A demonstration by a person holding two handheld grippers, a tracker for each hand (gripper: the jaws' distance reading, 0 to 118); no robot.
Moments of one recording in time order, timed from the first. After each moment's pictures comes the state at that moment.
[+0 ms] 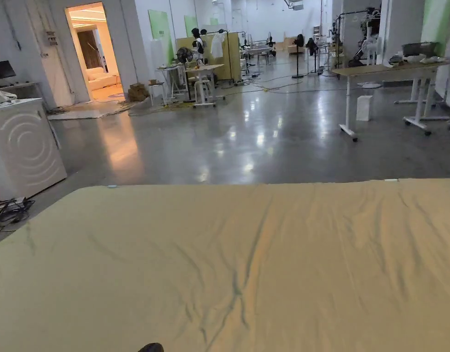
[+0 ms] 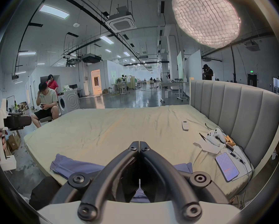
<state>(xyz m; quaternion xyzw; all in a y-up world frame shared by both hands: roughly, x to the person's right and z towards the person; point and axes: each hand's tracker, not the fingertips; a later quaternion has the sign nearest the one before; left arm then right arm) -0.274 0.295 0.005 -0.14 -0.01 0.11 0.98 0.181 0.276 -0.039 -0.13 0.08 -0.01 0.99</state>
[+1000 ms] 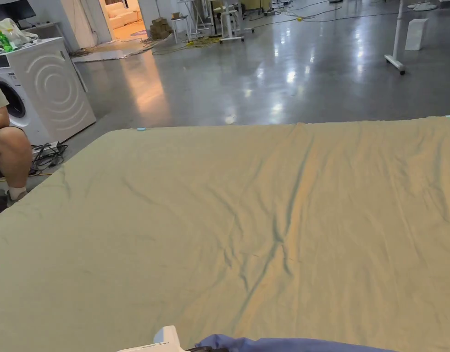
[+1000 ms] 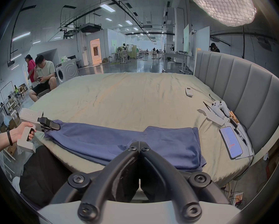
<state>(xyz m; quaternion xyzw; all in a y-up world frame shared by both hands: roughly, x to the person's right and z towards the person) -0.387 0.075 -0.132 -0.41 -0.07 0.42 0.80 0.169 0.217 -0.046 -0.28 0.09 0.03 0.96</state>
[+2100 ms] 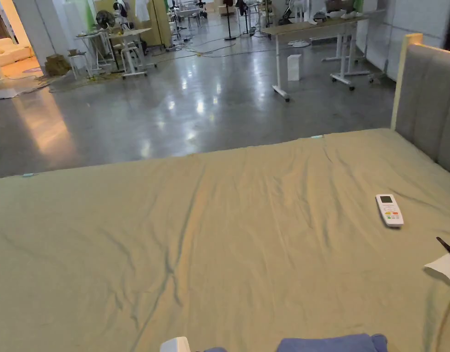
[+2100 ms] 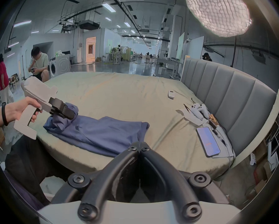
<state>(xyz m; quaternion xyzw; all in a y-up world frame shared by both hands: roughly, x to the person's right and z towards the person) -0.161 0.111 -0.200 -0.48 -0.12 0.22 0.84 0.218 0.213 0.007 -0.26 0.04 0.09 0.96</state>
